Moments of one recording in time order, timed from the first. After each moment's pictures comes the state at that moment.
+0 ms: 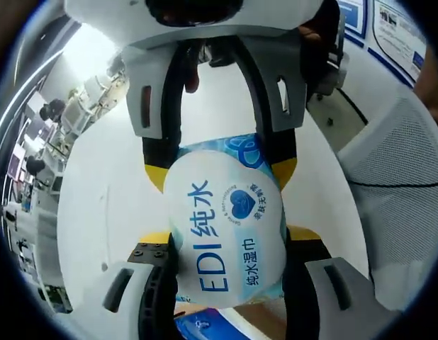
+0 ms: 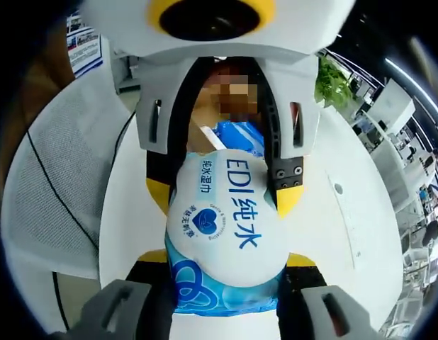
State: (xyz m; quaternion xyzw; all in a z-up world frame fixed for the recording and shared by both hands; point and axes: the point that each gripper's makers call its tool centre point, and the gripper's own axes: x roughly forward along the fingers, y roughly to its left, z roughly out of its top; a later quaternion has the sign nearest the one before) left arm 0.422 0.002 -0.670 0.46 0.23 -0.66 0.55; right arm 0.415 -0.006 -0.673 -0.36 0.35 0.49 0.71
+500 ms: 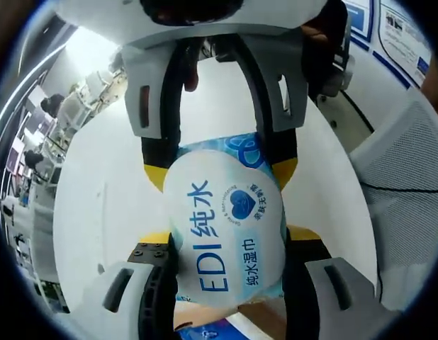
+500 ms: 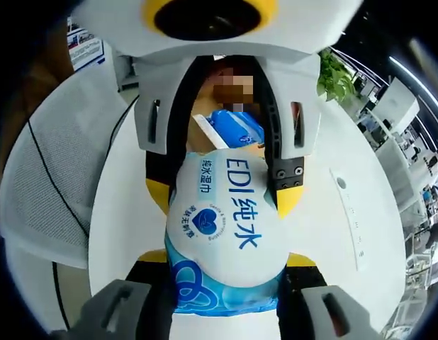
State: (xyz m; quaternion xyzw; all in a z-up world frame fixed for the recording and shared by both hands) left arm 0.441 -0.003 -0.690 0.45 0.24 -0.65 0.56; right arm 0.437 -0.013 -0.696 -0.37 0.36 0.50 0.70
